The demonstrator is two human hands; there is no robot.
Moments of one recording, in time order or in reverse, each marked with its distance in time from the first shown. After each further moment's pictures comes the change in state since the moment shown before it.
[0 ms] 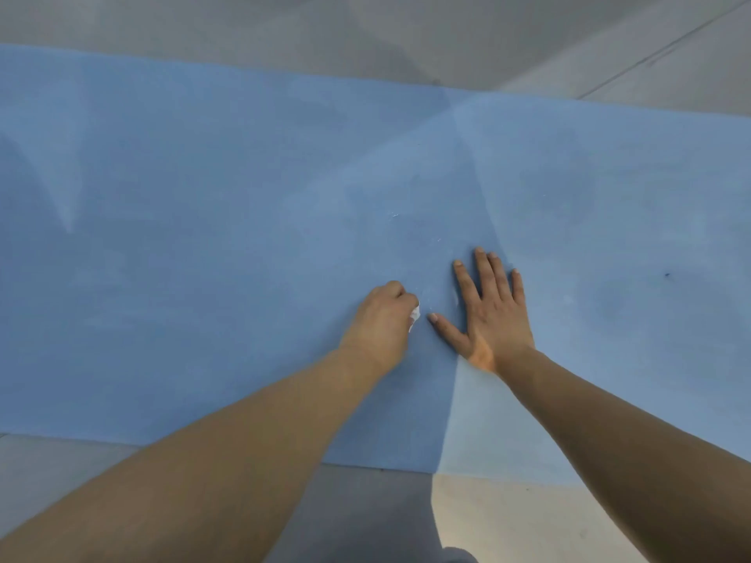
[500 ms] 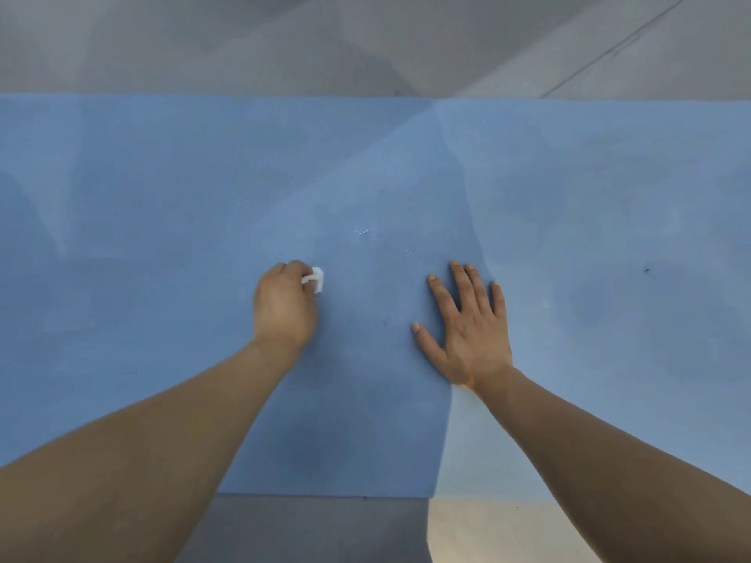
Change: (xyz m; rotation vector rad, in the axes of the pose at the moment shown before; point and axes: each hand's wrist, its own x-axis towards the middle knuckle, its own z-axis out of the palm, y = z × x) left_hand 0.032 -0.053 -0.050 0.111 0.332 -0.377; right_hand -0.002 0.003 0.004 0.114 0.081 0.024
